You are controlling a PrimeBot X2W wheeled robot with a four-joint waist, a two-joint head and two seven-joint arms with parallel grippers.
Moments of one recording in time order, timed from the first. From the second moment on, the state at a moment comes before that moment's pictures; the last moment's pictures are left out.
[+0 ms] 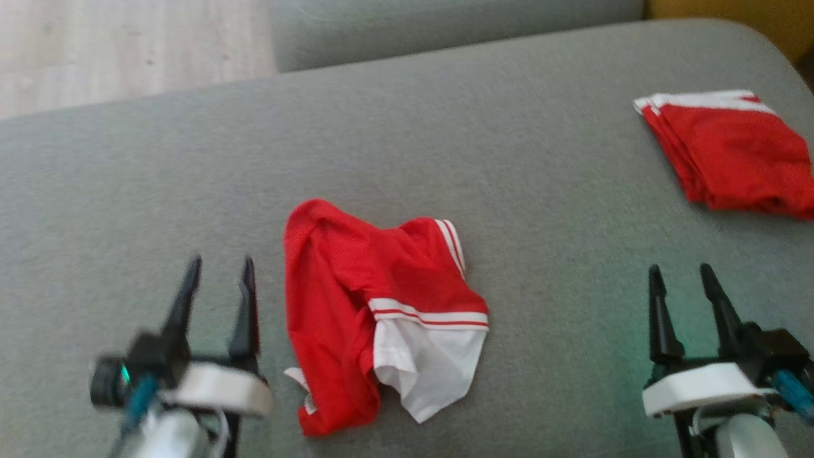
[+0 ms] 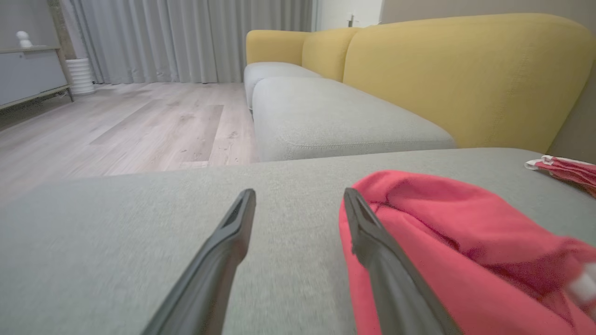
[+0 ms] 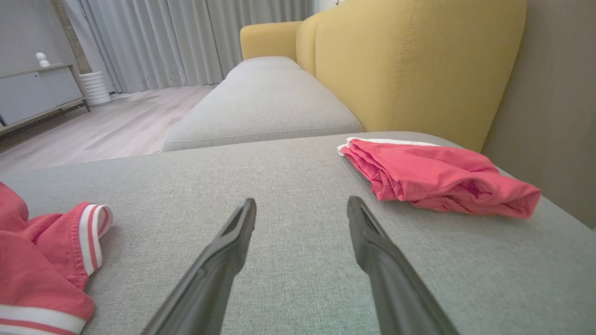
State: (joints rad) left arm -0.20 0.33 -0.45 0.27 -0.49 0.17 -0.25; right arm -0.01 -0.05 -0.06 0.27 0.08 0.13 -0.25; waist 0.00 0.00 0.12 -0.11
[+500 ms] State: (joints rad) left arm 0.15 0.14 -0.27 0.15 -0.29 0.11 -0.25; right arm 0.09 -0.04 -0.12 0.26 0.04 0.13 -0.25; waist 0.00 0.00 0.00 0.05
